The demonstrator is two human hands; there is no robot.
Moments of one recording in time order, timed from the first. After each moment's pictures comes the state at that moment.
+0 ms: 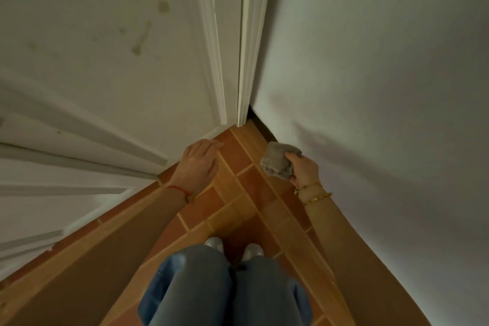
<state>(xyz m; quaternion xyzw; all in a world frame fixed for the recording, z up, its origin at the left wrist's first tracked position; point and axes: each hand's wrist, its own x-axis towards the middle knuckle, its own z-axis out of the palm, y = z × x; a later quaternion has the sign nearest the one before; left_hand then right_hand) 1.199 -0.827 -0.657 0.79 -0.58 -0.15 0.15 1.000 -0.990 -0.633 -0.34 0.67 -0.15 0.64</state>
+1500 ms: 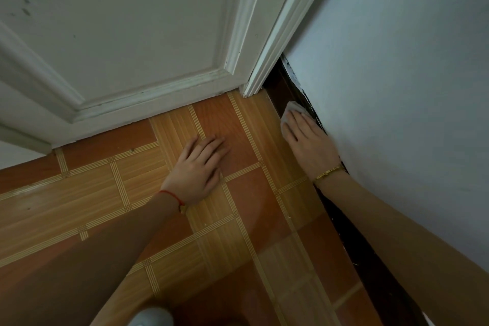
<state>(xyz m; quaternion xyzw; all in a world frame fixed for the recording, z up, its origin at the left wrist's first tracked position) 1.187 -0.850 -1.052 0.77 -0.61 -0.06 0.18 1.025 -1.093 -0.960 -0.96 0.08 0.04 -0.26</state>
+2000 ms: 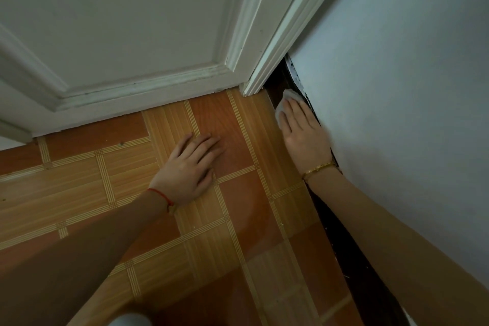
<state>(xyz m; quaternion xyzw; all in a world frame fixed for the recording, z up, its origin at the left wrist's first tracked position) 1.188 -0.851 -1.056 0.77 -0.61 -0.04 0.19 1.055 -1.097 -0.958 -0.94 0.10 0.02 -0.33</state>
